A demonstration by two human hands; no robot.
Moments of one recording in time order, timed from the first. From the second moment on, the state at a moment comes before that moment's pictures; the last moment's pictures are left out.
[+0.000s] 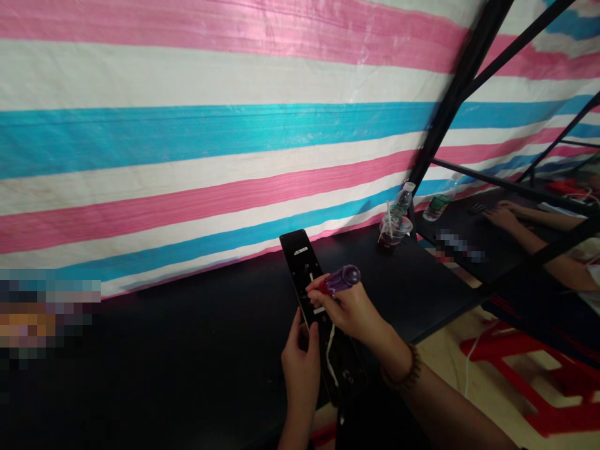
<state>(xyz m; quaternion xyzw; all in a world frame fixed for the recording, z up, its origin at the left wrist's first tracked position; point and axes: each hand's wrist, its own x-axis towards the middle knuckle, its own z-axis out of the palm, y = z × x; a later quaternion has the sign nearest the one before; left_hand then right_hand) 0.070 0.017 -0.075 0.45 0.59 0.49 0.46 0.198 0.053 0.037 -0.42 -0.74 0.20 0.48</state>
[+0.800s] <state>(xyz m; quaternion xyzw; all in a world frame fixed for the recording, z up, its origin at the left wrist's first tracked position) 0.056 0.003 -0.081 0.46 0.61 0.50 0.41 0.174 0.056 0.029 -0.44 -0.70 0.25 0.50</state>
